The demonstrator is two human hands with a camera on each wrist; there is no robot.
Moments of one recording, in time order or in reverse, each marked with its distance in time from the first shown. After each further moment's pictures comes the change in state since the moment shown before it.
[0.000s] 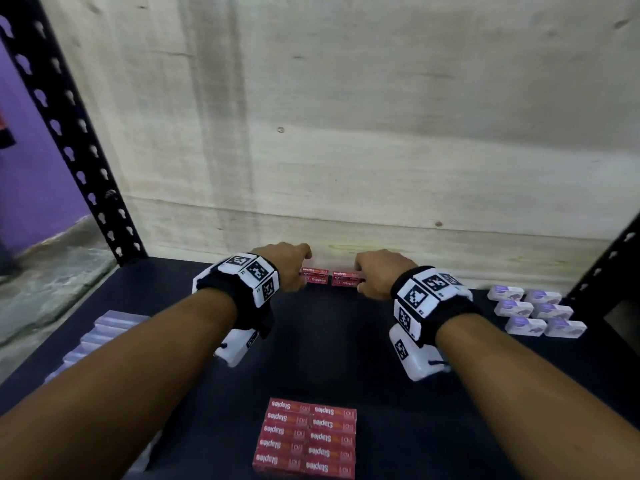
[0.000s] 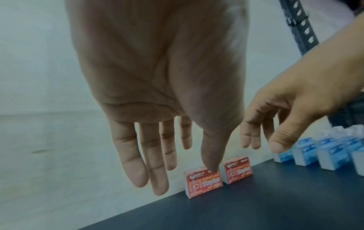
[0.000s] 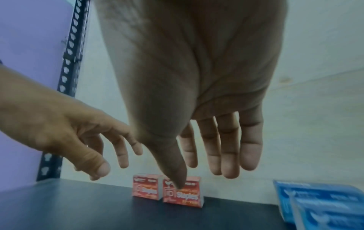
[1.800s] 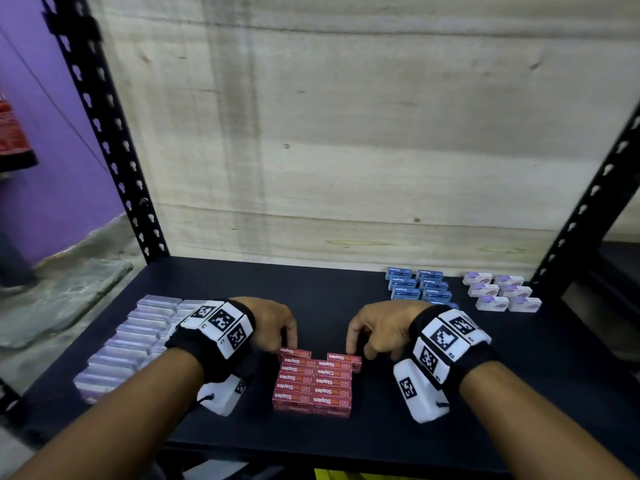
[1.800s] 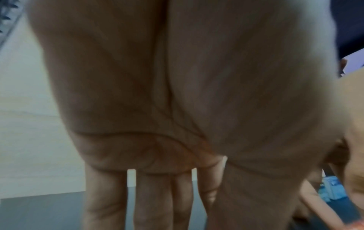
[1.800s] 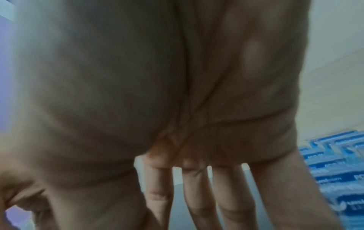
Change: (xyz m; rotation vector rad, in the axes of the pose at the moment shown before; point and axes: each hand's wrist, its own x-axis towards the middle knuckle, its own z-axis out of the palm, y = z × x) left_hand -0.135 0.013 0.016 -0.047 -0.460 0.115; right_hand -0.115 -0.017 0.029 0.247 -0.405 -0.166
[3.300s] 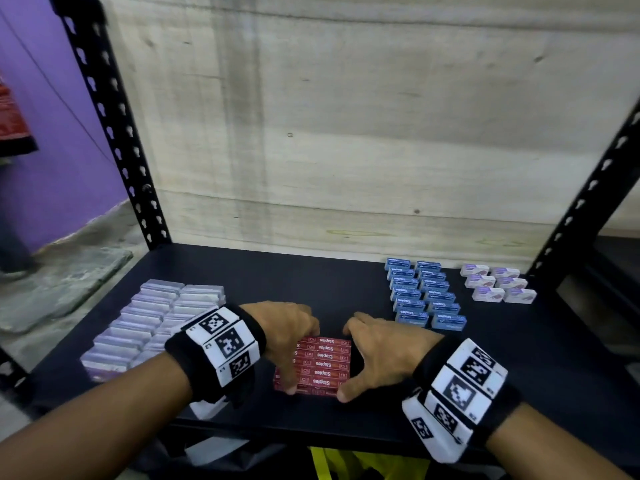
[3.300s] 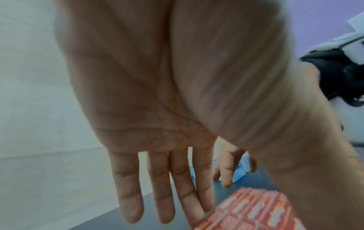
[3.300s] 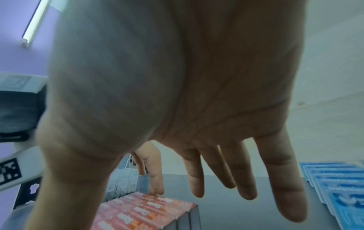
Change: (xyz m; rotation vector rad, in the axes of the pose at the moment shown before) left_hand -0.023 0.034 0.020 0.235 0.080 0.115; right_hand -0.033 -0.020 0.046 -0.228 0.134 -0.002
